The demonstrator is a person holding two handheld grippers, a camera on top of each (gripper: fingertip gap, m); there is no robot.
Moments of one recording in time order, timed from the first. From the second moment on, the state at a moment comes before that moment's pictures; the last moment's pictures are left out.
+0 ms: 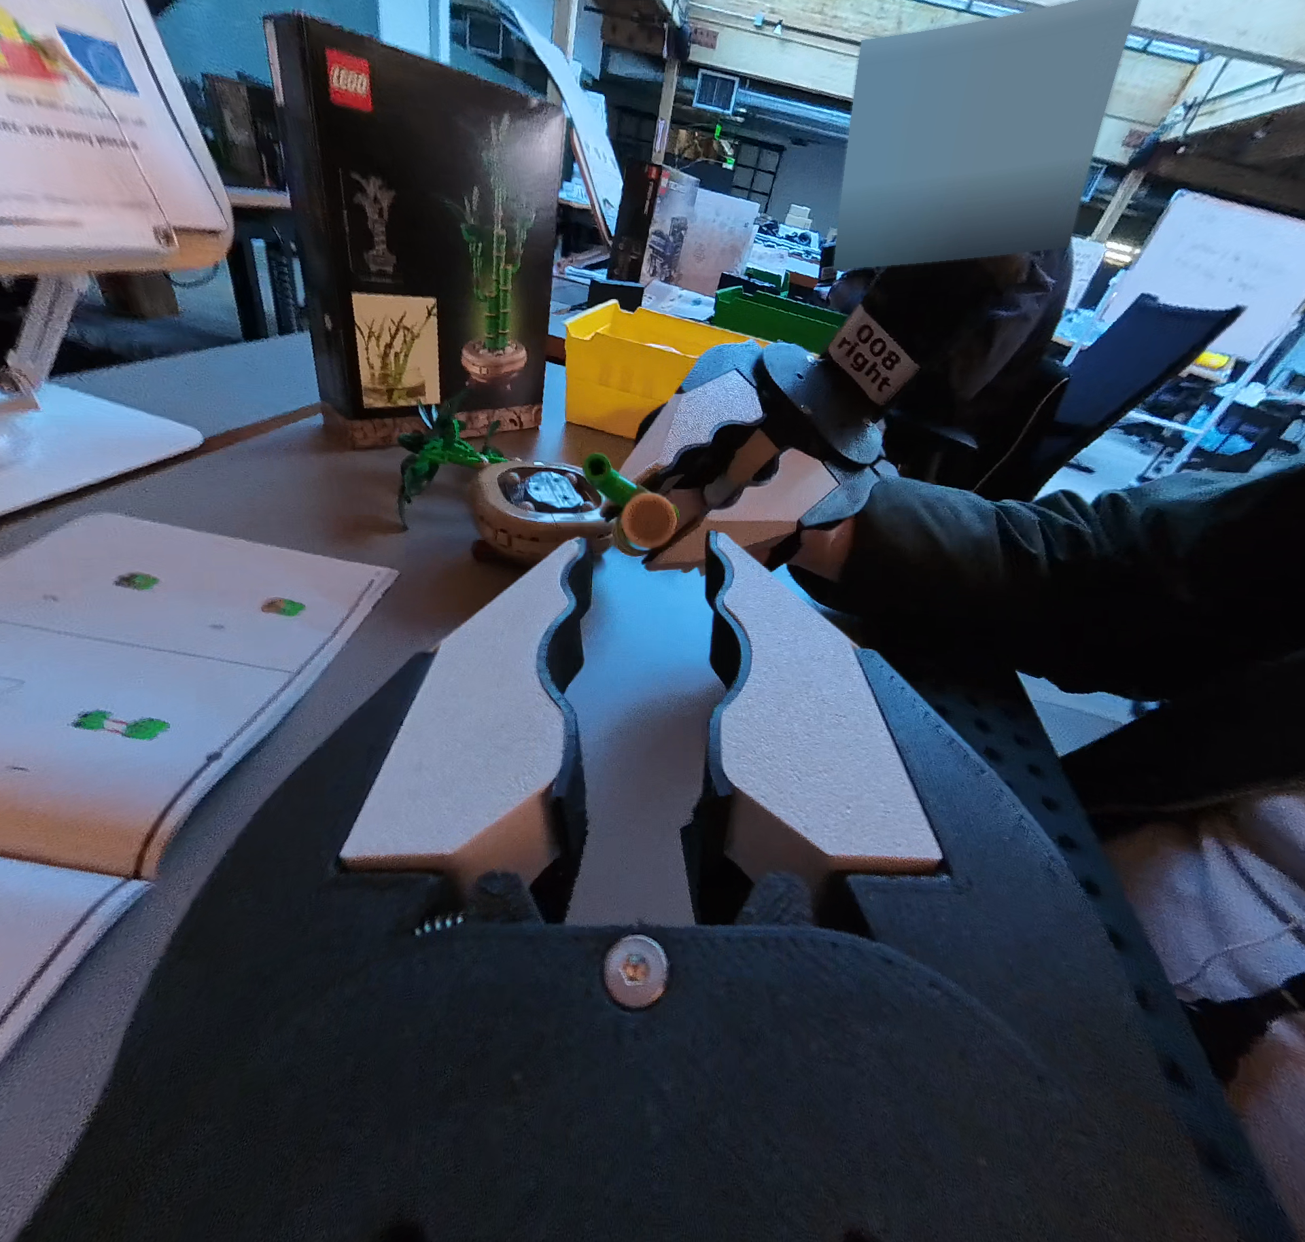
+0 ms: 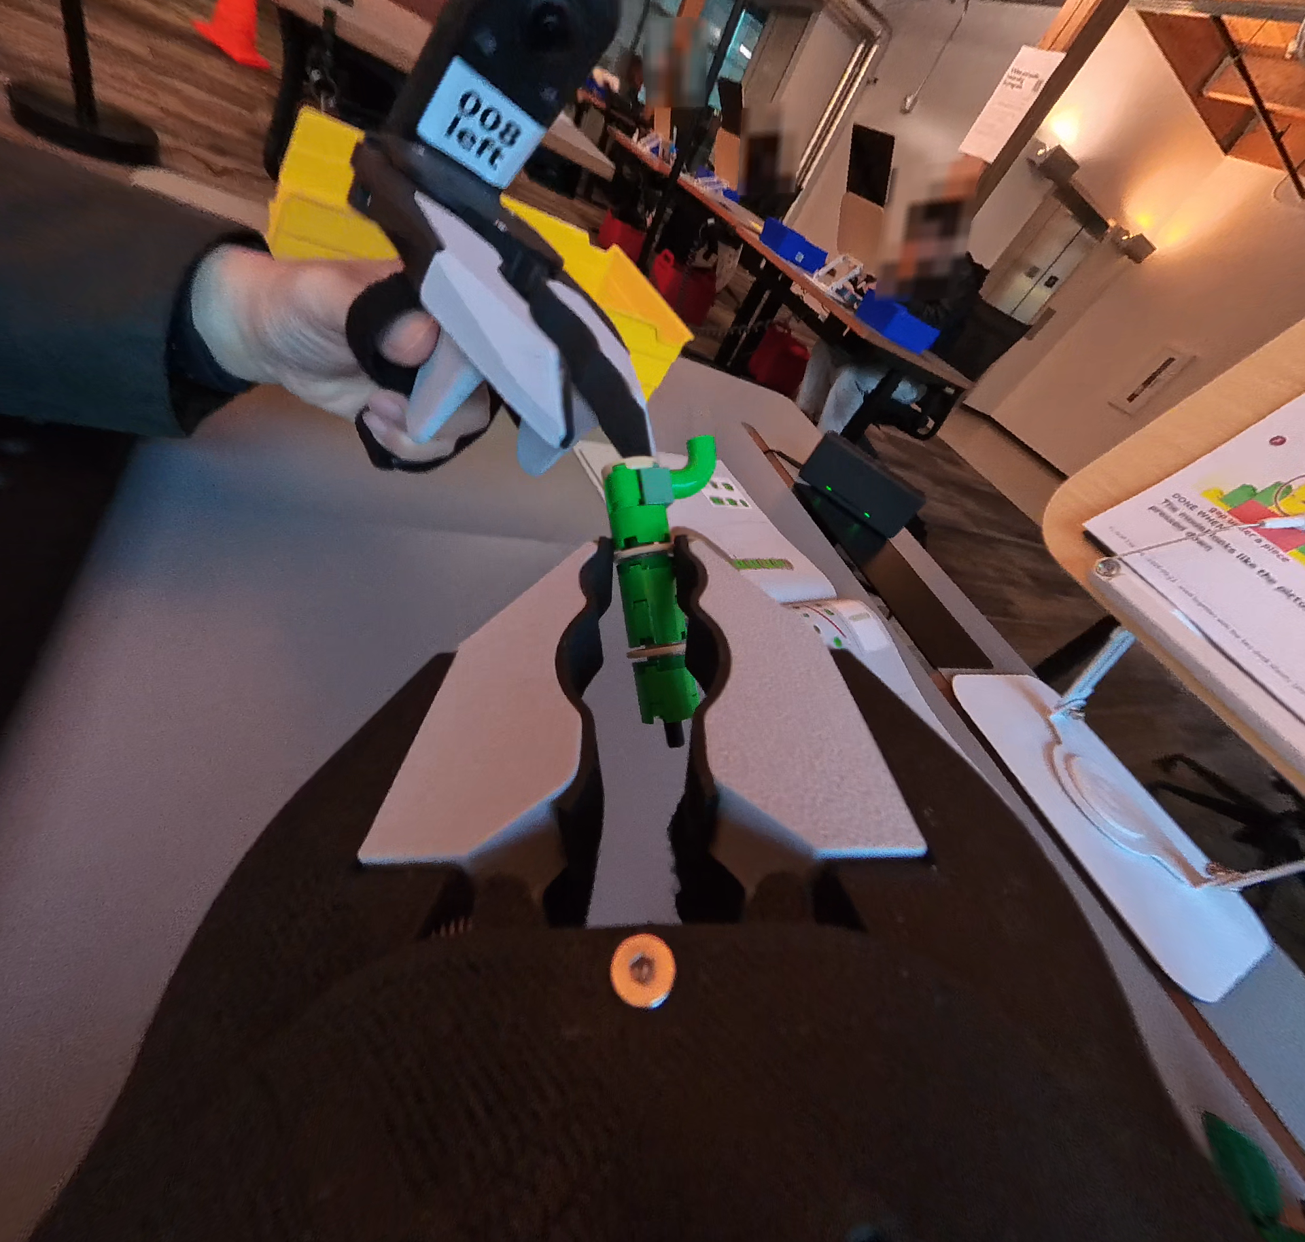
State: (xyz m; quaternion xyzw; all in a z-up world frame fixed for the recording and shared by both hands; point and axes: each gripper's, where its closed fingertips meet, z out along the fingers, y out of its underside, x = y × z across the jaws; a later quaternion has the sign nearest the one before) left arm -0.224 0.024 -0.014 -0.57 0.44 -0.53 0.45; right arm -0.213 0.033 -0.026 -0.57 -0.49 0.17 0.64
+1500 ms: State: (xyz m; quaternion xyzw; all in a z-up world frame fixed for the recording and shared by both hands) left arm -0.233 0.018 -0.014 -0.55 0.37 -0.69 0.28; right arm -0.217 0.015 -0.011 -0.55 -0.46 0.33 0.61
